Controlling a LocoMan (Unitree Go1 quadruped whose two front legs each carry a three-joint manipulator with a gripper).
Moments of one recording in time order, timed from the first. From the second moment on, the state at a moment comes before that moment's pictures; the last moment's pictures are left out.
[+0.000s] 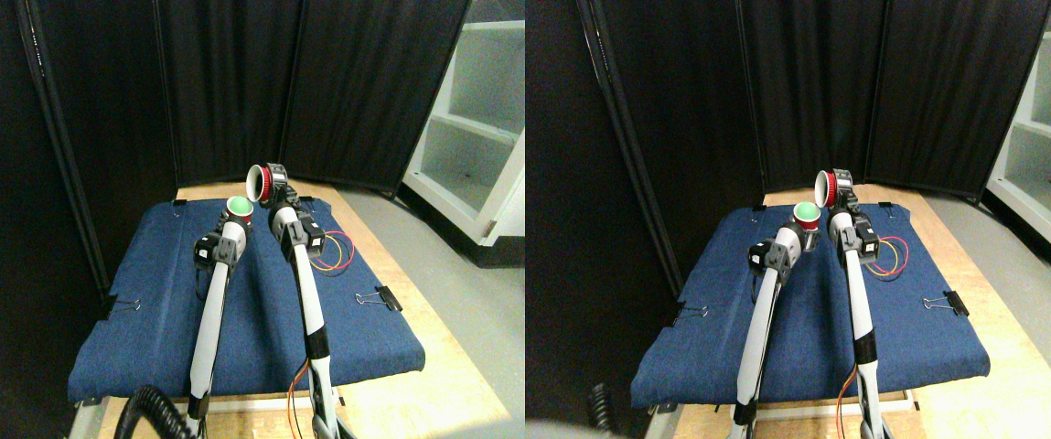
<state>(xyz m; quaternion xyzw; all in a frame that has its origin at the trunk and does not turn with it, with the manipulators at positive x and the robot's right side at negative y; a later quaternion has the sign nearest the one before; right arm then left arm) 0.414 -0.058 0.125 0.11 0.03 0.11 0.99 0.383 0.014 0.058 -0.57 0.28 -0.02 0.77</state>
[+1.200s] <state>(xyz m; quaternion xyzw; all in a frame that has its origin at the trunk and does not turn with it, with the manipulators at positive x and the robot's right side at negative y) 0.417 -0.084 0.058 0.60 0.08 -0.07 0.79 0.415 0.061 0.033 -0.57 0.20 0.04 0.80</state>
